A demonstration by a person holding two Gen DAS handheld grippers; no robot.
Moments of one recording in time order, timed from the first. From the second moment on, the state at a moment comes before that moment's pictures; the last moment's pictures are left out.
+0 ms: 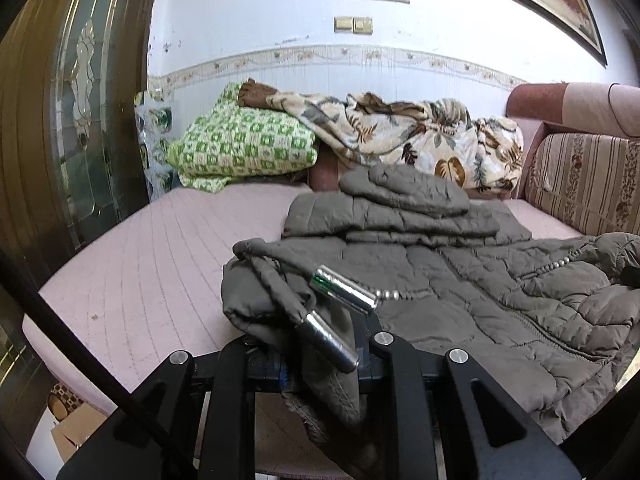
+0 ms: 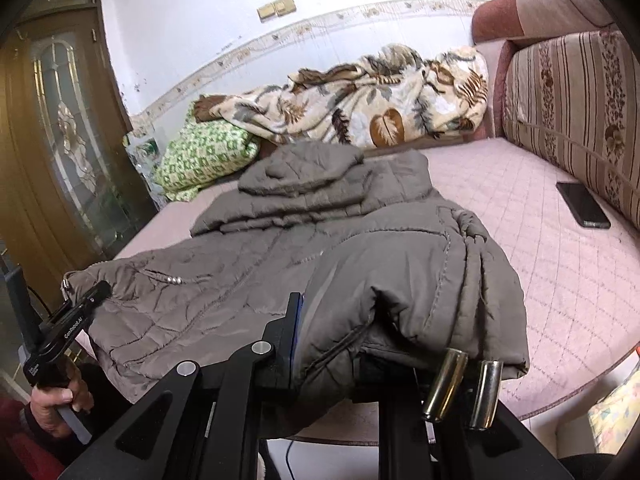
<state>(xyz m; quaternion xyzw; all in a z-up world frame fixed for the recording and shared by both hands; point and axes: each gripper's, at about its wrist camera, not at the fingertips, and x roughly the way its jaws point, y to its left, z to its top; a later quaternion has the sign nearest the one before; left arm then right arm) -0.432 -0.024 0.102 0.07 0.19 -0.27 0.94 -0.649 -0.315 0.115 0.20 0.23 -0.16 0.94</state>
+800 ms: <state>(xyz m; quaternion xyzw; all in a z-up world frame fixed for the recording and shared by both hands) -0.405 -0.037 0.165 0.03 0.15 -0.26 0.95 -0.636 -0.327 0.177 0.17 0.15 -0.15 0.96</state>
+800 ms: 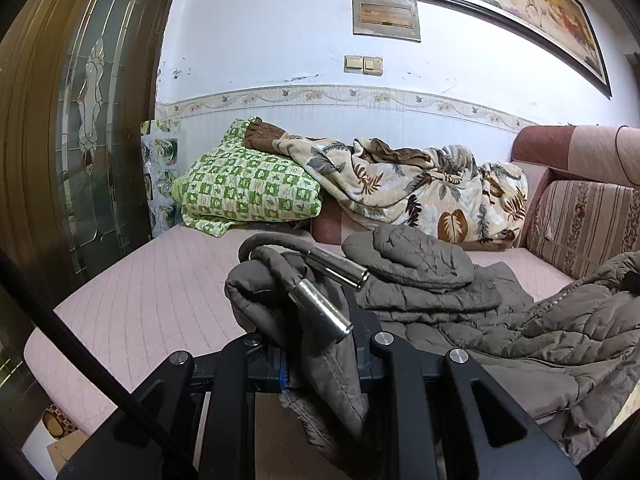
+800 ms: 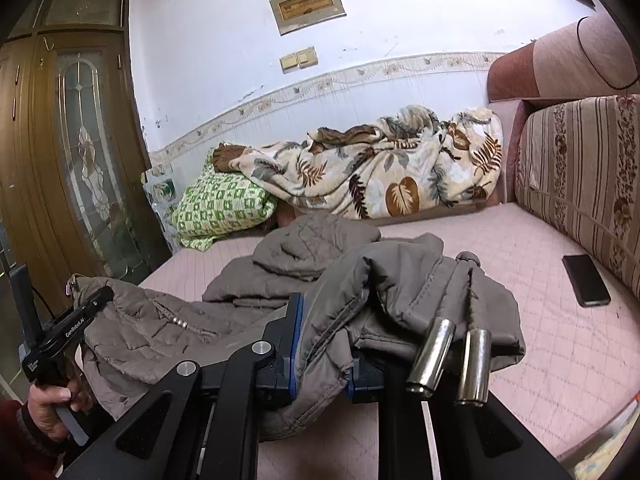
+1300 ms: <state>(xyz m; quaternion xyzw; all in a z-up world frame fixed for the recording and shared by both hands) -0.356 -0.085 0.214 0.03 0.13 -0.26 0.96 -0.584 -0.373 0.221 0.17 0.11 -0.16 0.97</state>
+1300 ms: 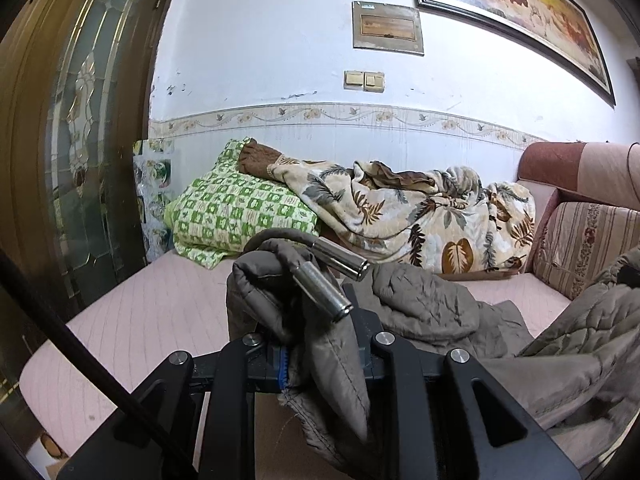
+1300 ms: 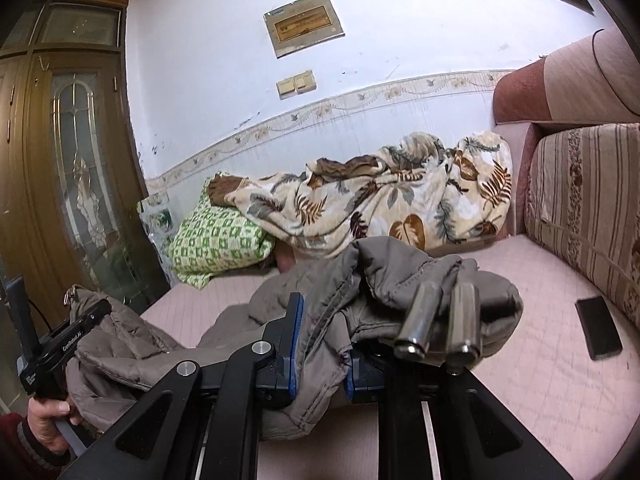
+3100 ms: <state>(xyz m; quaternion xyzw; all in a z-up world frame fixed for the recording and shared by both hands) -0.207 -0.237 0.136 0.07 0.31 -0.38 0.87 -0.442 -0.473 0.150 0.22 0.20 -0.19 0.94</state>
